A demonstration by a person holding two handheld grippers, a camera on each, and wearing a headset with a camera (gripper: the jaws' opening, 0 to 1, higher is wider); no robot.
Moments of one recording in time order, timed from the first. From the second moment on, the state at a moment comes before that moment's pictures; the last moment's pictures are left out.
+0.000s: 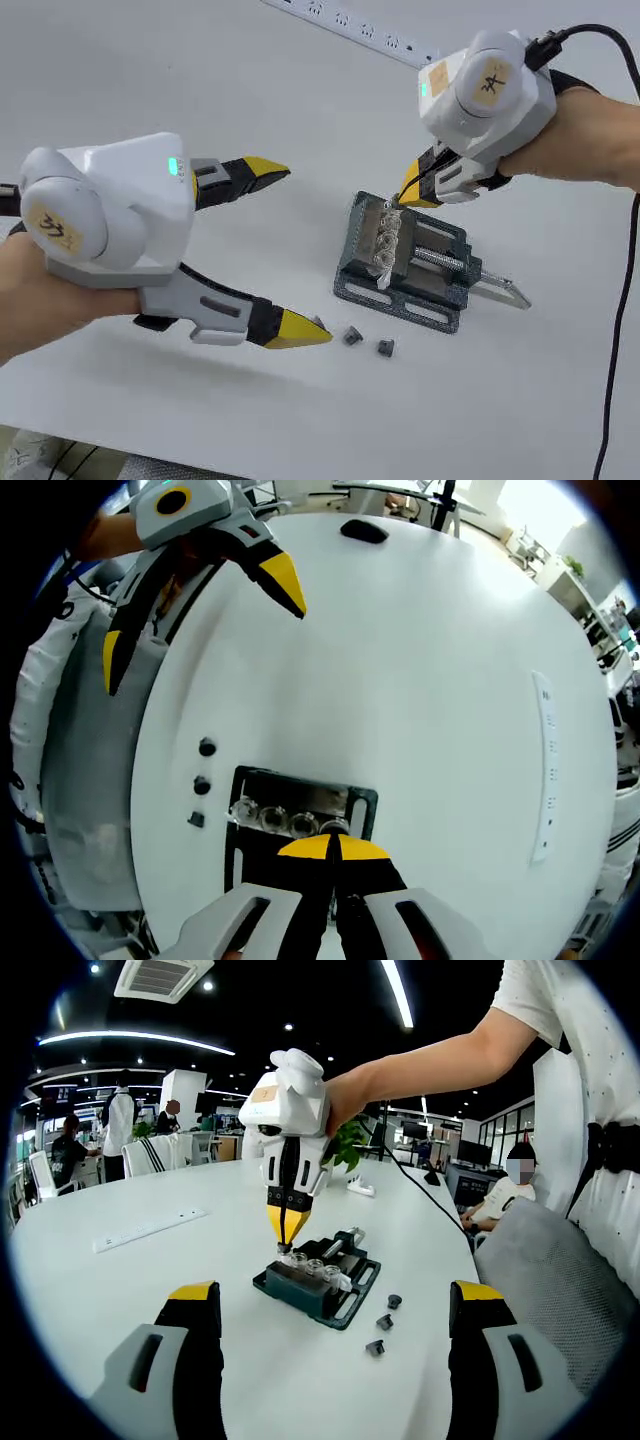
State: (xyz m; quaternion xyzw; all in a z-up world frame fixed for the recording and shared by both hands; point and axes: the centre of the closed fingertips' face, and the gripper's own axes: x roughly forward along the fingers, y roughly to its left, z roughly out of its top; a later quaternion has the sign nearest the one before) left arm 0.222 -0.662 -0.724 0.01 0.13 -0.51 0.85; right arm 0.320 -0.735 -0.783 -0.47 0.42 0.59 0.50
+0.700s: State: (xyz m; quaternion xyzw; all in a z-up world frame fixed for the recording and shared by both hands) left arm 0.220 -0.657 -0.715 0.03 0.13 -0.51 0.85; right arm 0.328 -0.739 -0.762 -0.44 0.39 0.58 0.56
